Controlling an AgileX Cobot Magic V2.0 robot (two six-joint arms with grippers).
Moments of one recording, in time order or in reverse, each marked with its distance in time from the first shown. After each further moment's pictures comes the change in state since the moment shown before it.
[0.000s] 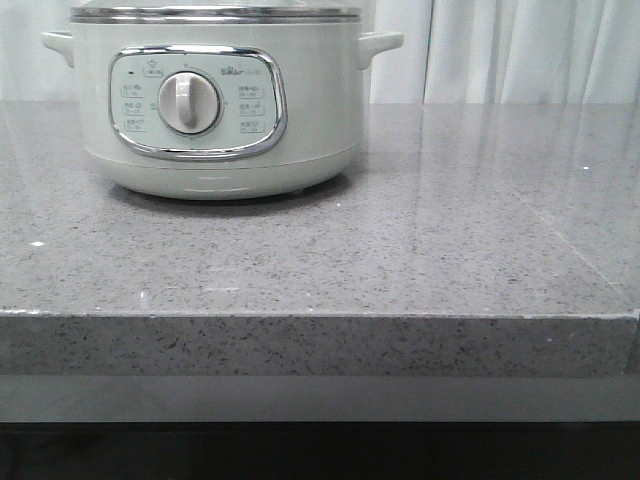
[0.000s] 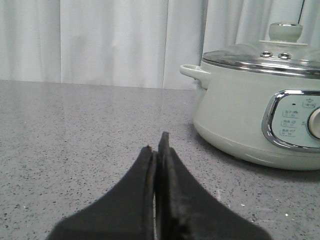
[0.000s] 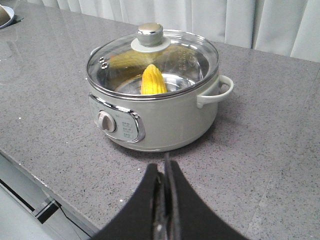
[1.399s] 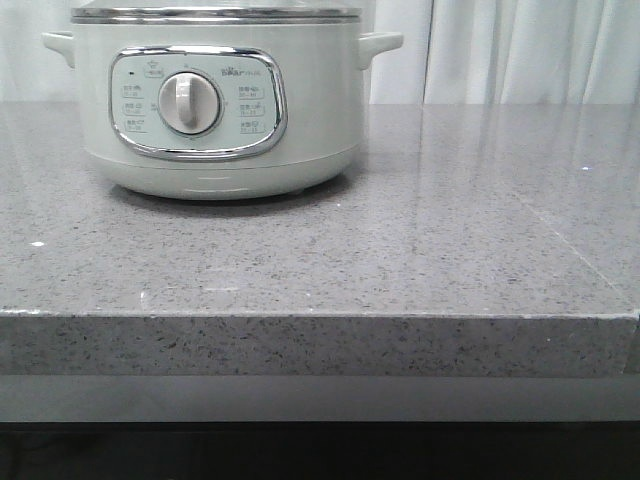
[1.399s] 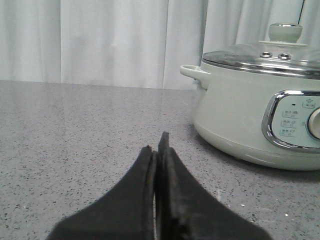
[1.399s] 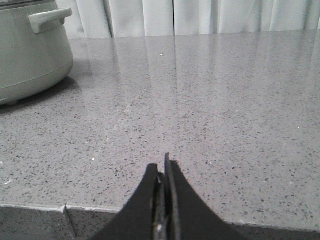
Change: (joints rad) left arm 0.000 0.000 0.000 0.000 0.000 0.000; right arm -0.388 -0.685 0.905 0.002 -0.412 0.000
